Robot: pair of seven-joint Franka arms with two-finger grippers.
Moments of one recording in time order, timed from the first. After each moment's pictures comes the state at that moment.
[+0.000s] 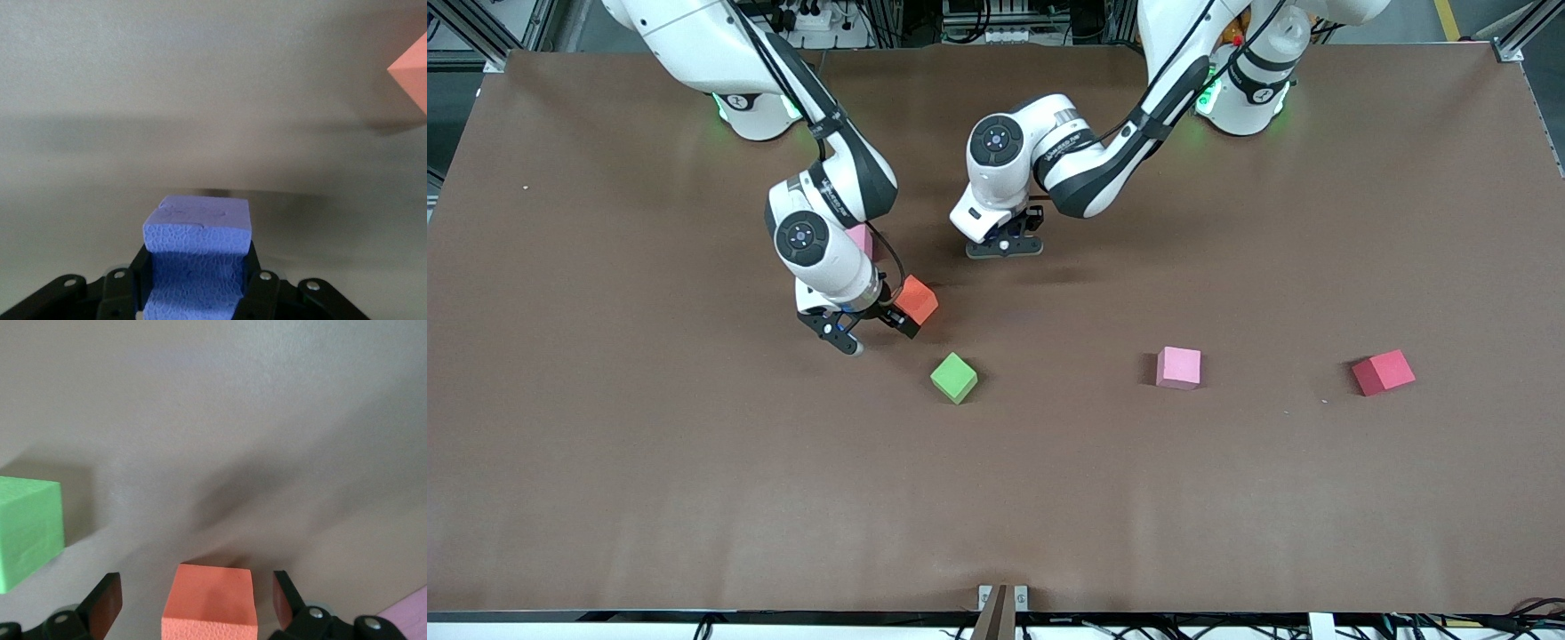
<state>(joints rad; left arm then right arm) -0.59 0.56 -0.42 -1.82 0.12 2.24 -1.07 0.48 0.45 0.07 -2.02 0.16 2.48 1.04</state>
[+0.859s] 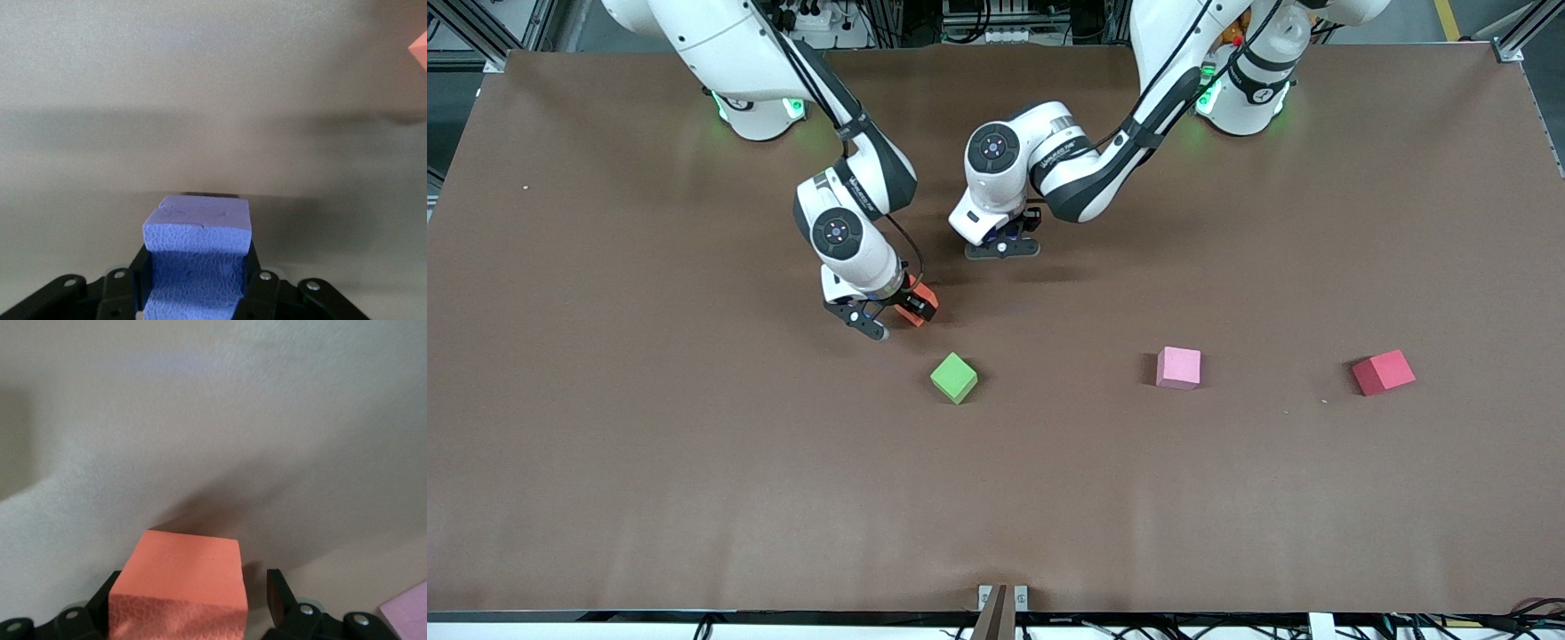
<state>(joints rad) -0.60 0.60 -0.41 -1.82 0.12 2.26 -1.07 0.54 0.50 0.07 -2.06 0.16 2.54 1.04</state>
